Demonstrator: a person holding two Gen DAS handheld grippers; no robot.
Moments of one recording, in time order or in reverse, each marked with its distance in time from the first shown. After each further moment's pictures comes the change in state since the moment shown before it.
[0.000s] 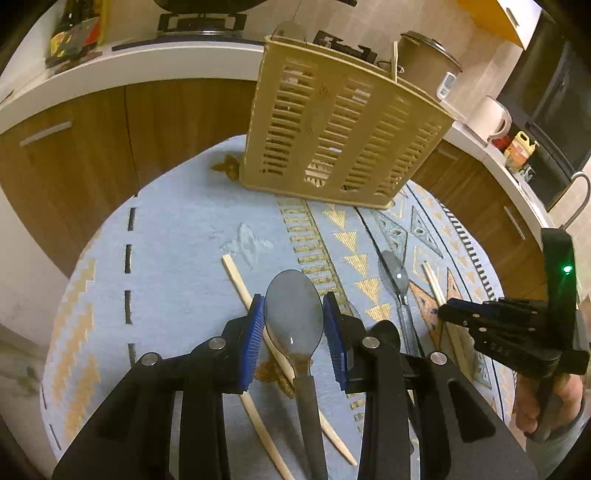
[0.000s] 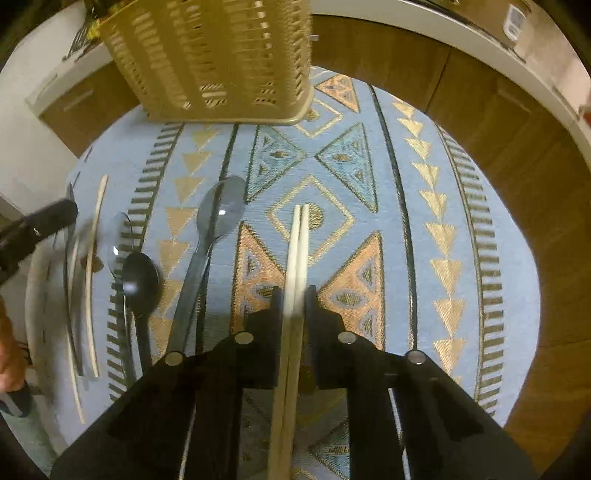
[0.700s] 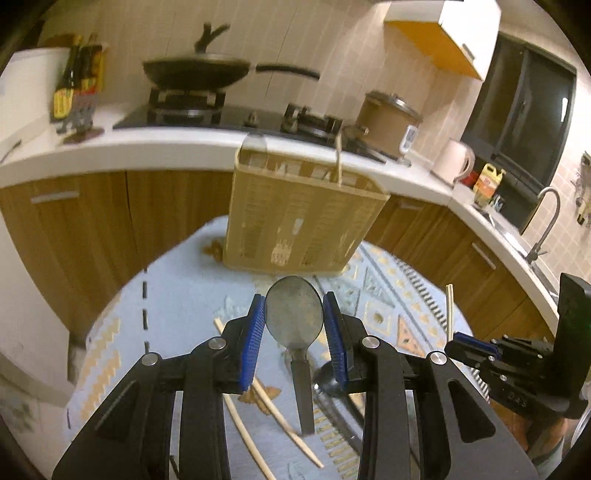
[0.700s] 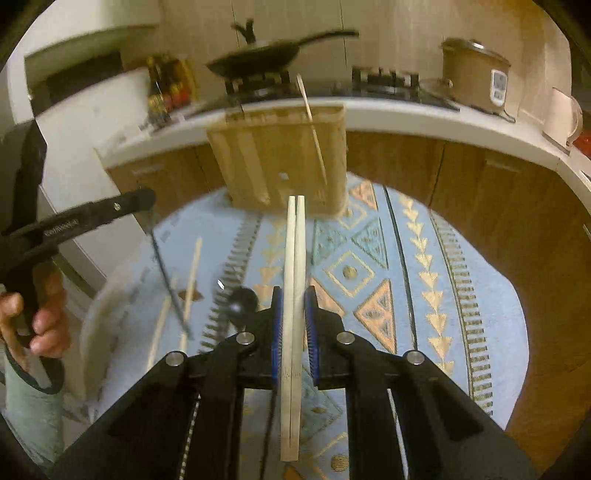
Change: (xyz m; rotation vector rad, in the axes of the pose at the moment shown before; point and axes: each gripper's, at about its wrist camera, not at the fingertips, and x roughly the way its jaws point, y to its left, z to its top) left arm -0.088 -0.025 0.008 0.064 -0.266 -0.059; right arm -0.109 0.012 -0.058 0.001 -0.424 0.148
